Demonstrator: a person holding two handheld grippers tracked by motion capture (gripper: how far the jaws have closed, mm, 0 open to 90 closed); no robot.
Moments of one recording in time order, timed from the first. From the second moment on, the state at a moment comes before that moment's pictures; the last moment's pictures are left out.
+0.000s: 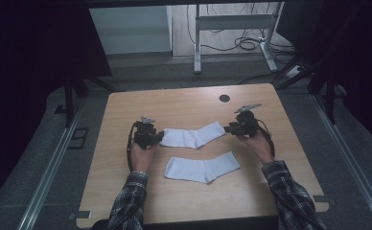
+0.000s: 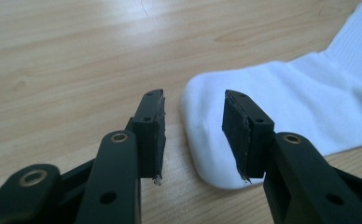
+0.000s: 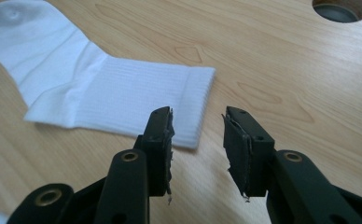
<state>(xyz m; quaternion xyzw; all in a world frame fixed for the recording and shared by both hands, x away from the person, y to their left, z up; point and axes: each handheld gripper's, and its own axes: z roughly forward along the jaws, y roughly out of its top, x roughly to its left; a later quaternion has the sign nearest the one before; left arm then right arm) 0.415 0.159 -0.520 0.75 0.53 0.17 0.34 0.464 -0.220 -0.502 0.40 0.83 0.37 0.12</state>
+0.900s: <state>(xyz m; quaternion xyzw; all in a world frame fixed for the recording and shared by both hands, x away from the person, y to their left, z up) 0.409 0.160 -0.537 0.76 0.52 0.15 0.36 0.468 -0.194 -0.523 0.41 0.84 0.33 0.11</state>
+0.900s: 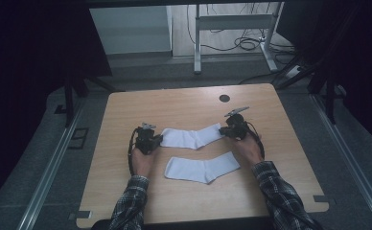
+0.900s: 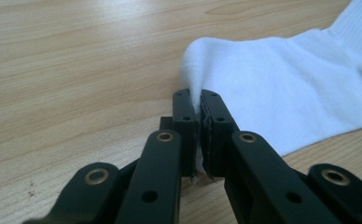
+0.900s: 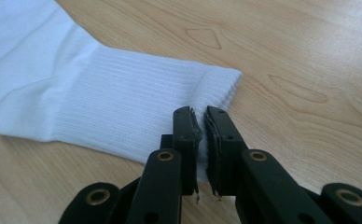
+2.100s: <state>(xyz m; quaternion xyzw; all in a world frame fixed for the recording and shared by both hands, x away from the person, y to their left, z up) 0.324 0.149 -0.482 0.78 0.43 0.15 0.43 0.372 -0.245 -0.460 0.35 0.84 0.39 0.12</state>
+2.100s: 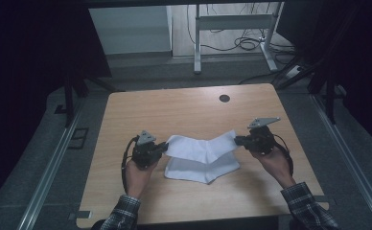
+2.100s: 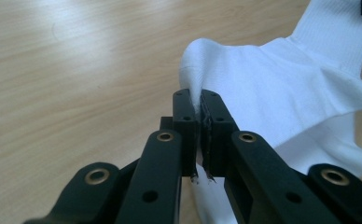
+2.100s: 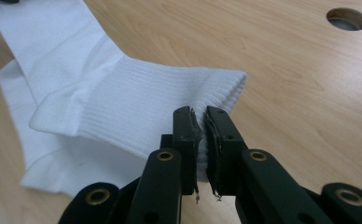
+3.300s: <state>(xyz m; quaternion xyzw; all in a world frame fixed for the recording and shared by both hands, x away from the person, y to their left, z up) 0.290 0.135 -0.521 0.82 0.42 0.17 0.35 0.341 -0.236 -0.503 0.34 0.87 0.33 0.11</state>
